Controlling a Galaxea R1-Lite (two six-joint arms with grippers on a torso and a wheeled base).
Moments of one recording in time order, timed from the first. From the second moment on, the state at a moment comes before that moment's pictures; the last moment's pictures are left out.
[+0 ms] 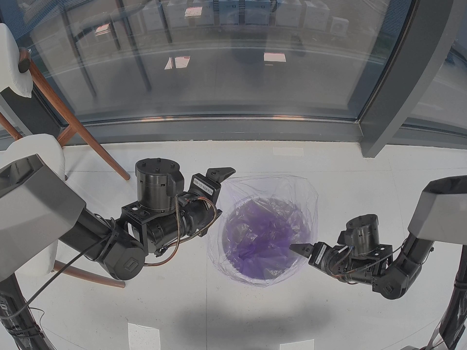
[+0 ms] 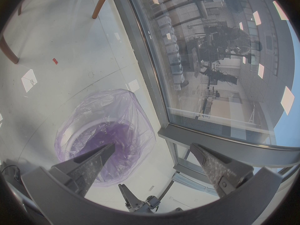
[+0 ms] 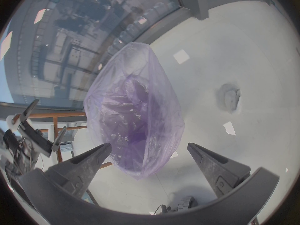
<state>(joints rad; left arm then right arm) -0.57 2.03 -0.88 -0.90 -0.02 -1.38 0.51 2.13 -0.54 -0.91 0.02 0.90</state>
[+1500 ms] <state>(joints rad) -0.58 2.05 -0.86 -0.91 -0.01 -1.38 0.53 2.15 -0.91 -0.26 -0.12 0.80</state>
